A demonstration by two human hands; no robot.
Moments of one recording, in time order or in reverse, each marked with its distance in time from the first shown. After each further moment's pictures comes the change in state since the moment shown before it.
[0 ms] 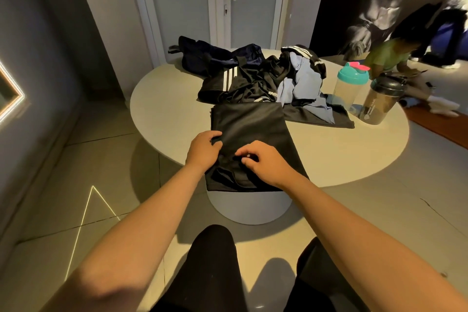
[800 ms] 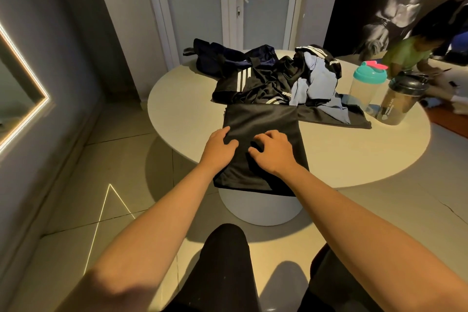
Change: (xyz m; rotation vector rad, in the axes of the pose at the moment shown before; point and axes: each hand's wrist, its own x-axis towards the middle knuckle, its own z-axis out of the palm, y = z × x) left_hand -0.011 0.008 -0.009 -0.120 -0.062 -0.042; right_hand 0.035 -0.001 0.015 -0.295 0.112 0.255
